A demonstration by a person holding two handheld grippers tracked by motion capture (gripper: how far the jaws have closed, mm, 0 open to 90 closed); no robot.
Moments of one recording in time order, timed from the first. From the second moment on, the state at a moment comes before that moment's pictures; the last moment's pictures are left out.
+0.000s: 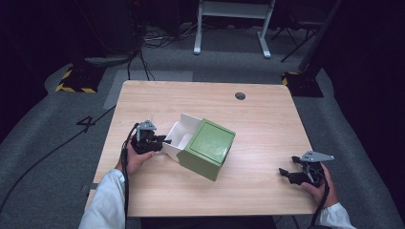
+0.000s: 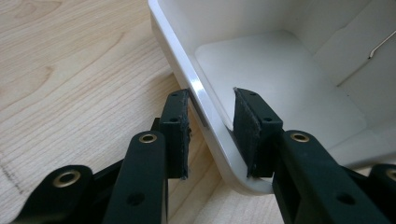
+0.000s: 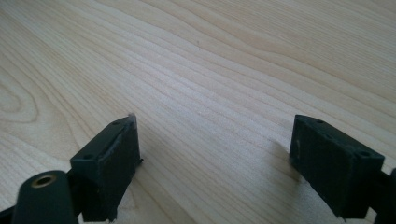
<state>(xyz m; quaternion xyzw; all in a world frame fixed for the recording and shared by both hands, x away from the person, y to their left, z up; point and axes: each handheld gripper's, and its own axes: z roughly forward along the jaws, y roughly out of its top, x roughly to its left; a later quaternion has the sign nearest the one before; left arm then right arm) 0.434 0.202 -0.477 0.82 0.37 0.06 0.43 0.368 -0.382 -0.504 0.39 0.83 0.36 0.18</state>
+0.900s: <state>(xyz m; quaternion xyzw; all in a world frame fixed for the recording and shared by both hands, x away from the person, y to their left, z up) 0.436 0.161 -0.469 0.83 0.33 0.05 0.45 0.369 -0.382 -0.504 0.39 0.83 0.36 0.18</state>
